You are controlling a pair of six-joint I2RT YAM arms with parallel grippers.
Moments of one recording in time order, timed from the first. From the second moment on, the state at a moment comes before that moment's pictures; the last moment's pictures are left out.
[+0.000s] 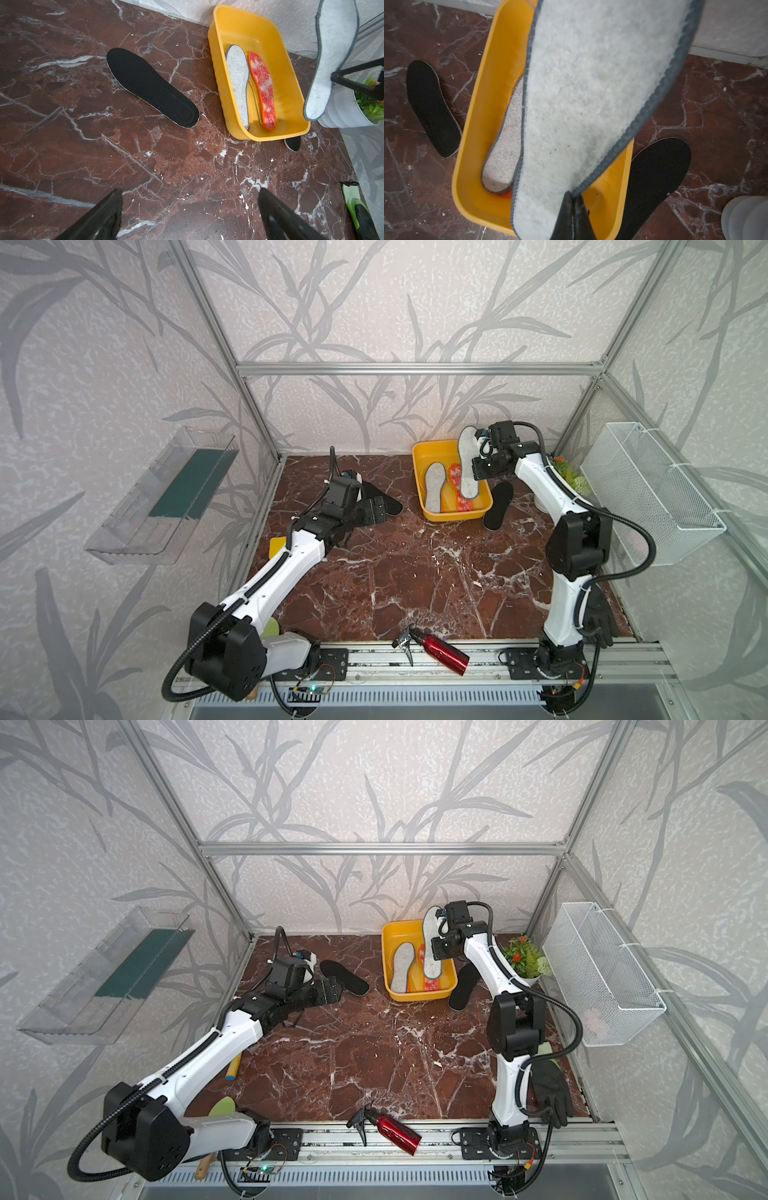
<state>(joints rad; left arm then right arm) -0.38 1.28 1.03 -0.47 0.02 -0.48 0.21 2.08 1.96 -0.86 -0.12 -0.02</state>
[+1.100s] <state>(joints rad) -0.35 1.28 1.03 -0.48 0.02 -0.49 0.27 2.48 2.39 -1.14 0.08 -0.06</state>
